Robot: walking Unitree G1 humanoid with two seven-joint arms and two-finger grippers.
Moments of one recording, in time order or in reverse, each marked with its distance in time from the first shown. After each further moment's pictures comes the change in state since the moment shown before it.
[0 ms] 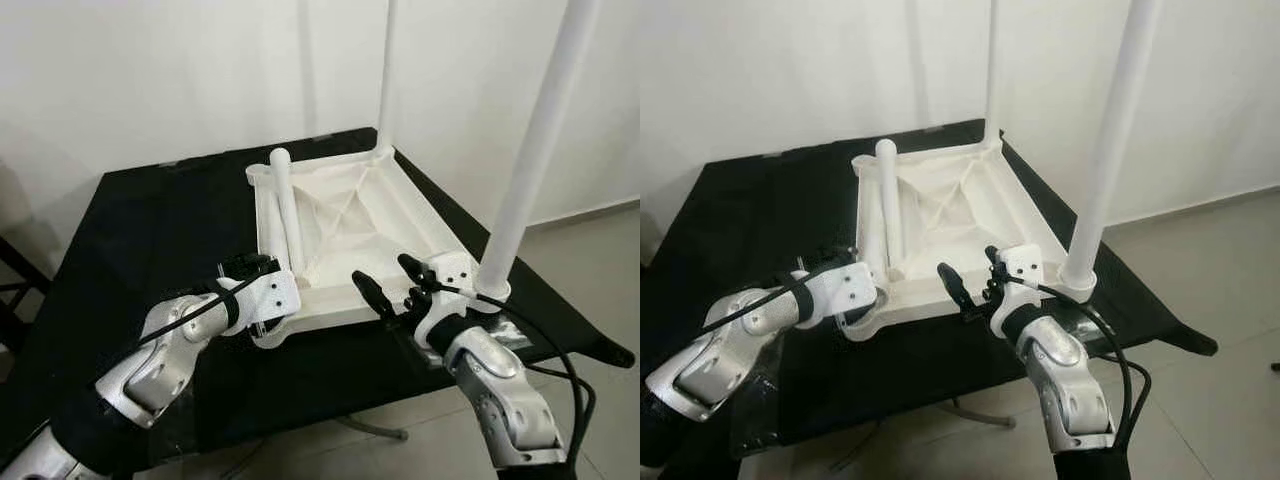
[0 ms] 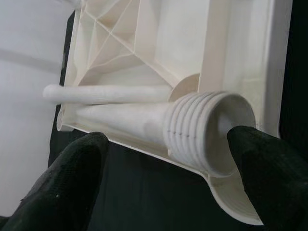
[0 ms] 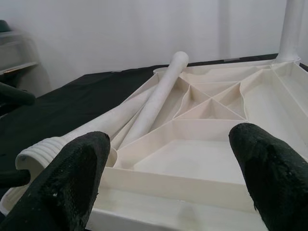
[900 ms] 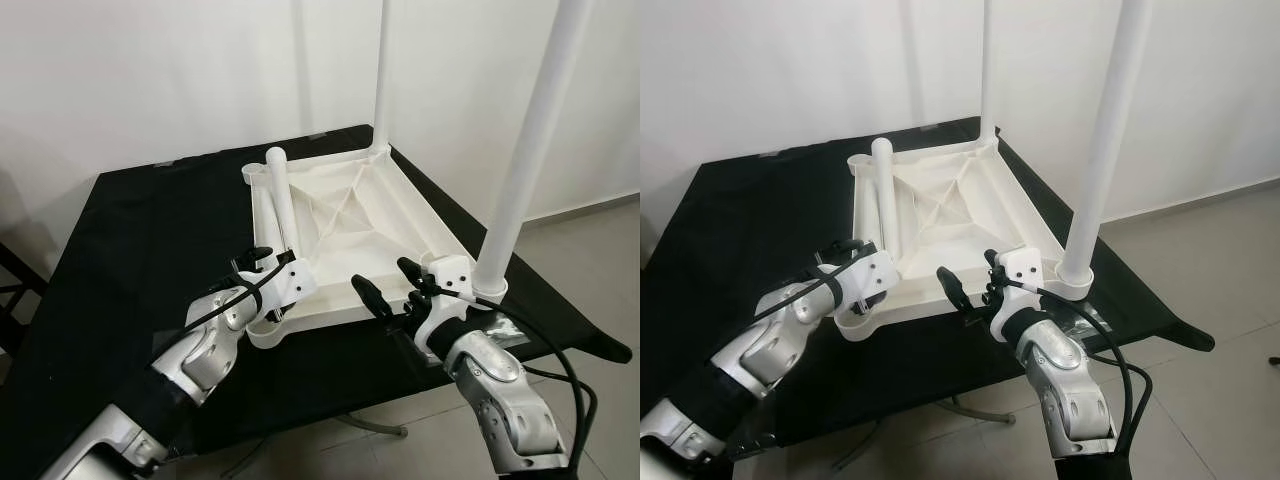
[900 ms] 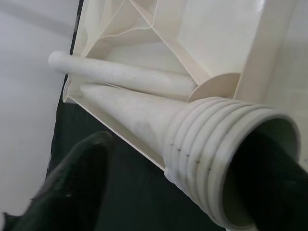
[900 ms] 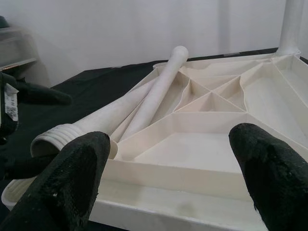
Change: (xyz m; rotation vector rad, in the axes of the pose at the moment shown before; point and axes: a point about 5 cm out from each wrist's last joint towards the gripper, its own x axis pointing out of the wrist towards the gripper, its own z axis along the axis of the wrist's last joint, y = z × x) left arm 0.042 -0.009 0.000 -0.073 0.147 0.136; right arm -0.003 0.003 -0.002 0.000 0.012 0.006
